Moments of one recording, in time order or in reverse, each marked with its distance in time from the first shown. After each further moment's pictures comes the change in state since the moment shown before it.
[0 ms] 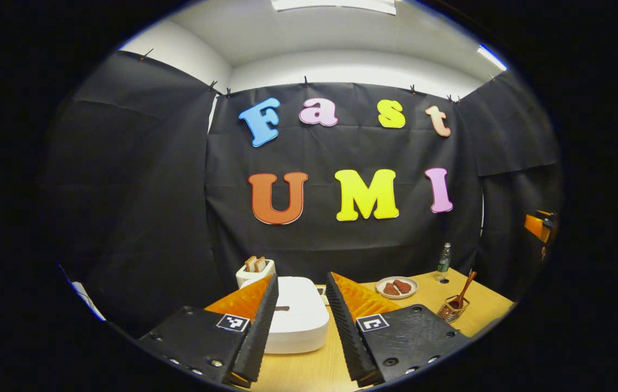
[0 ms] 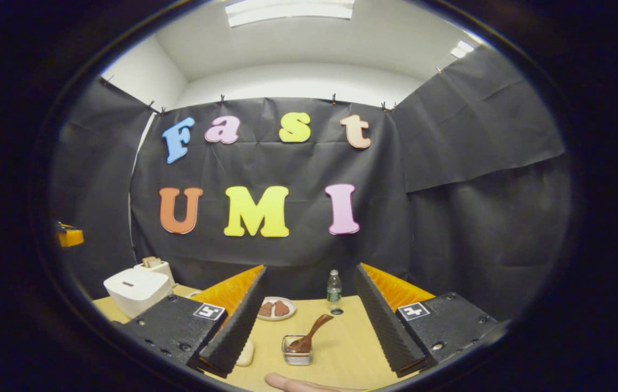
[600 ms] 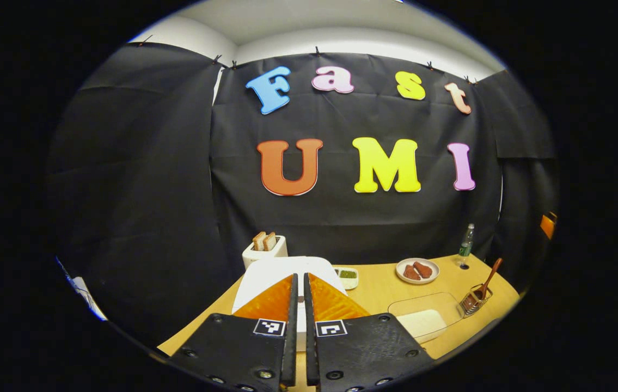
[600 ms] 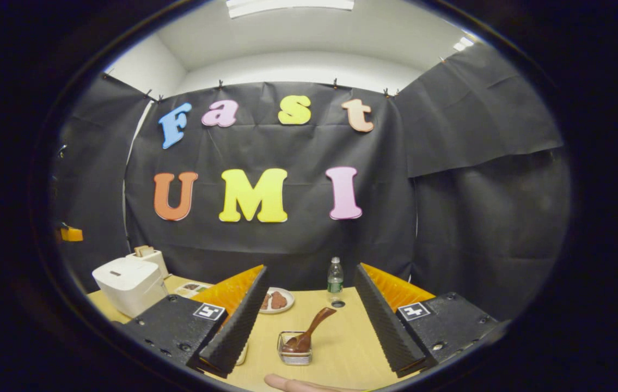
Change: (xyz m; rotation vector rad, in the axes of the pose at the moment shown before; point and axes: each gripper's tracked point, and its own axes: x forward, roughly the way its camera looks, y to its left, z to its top) left arm 0.077 0.028 -0.062 -0.006 0.197 0.072; right arm 0.049 -0.010 -0.053 -0.014 0.081 -0.023
